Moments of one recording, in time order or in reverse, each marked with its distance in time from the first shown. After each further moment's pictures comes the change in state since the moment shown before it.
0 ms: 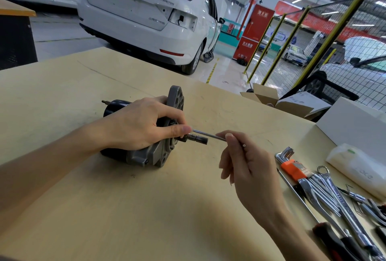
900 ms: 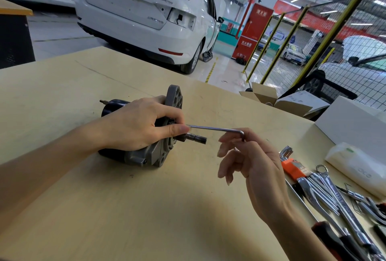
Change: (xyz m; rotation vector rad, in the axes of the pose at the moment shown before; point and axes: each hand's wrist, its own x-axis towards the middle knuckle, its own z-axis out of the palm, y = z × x) left_hand 0.000 -0.001 -0.001 0.035 -0.012 0.025; right_hand 0.006 -0.005 -0.012 0.537 -0.127 0.236
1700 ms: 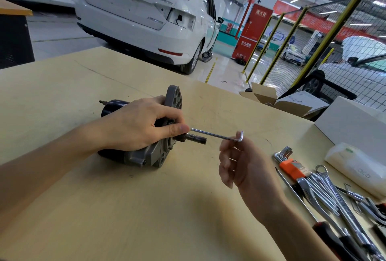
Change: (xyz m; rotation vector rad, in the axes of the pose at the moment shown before) left_hand 0.000 0.001 0.000 0.013 0.004 -0.012; right_hand 0.006 0.006 0.003 0.181 0.045 0.321
